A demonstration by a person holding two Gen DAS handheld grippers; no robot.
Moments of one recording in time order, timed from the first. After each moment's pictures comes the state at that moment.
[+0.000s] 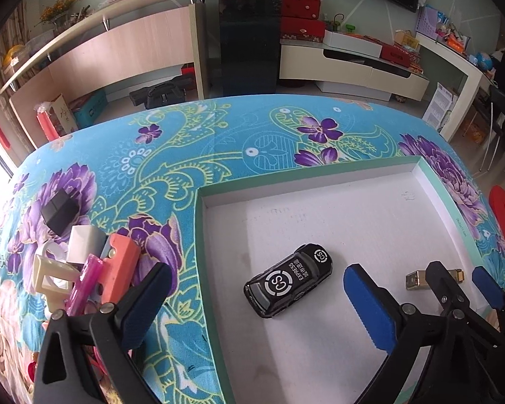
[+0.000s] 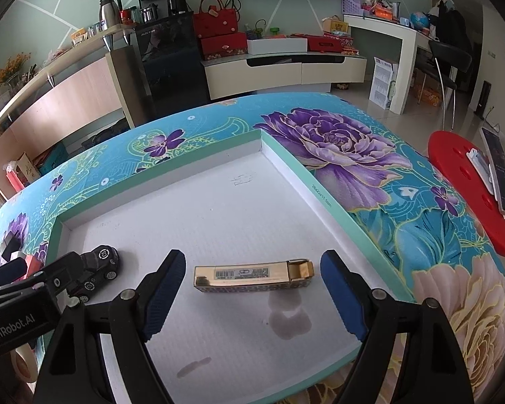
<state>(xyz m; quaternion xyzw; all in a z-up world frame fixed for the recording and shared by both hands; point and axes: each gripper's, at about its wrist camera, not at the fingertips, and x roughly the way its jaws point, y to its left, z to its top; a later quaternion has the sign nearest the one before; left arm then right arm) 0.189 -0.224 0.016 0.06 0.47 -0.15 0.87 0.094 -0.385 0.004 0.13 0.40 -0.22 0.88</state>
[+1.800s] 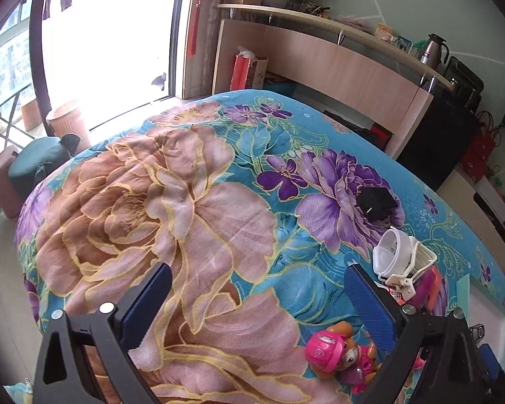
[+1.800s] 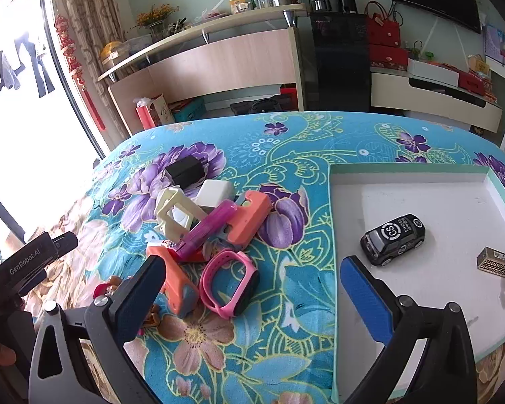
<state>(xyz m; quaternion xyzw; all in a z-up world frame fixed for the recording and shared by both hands) 0.122 0.108 0.008 -0.18 0.39 0.15 0.89 0.124 -0.153 0.017 0.07 0.40 0.07 0.91</state>
